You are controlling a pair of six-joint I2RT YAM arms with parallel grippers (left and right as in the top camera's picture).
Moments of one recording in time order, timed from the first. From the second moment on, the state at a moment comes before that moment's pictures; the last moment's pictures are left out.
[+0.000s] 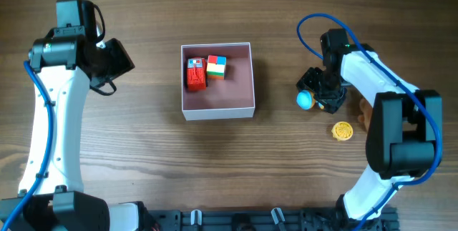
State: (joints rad) left arm 0.09 1.54 1.47 -1.13 0.03 -0.43; right arm 0.06 1.93 1.20 -0.85 -0.09 0.75
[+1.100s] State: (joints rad) left arm 0.09 1.54 1.47 -1.13 0.03 -0.43; right arm 0.62 1.88 1.51 -0.71 0.10 0.25
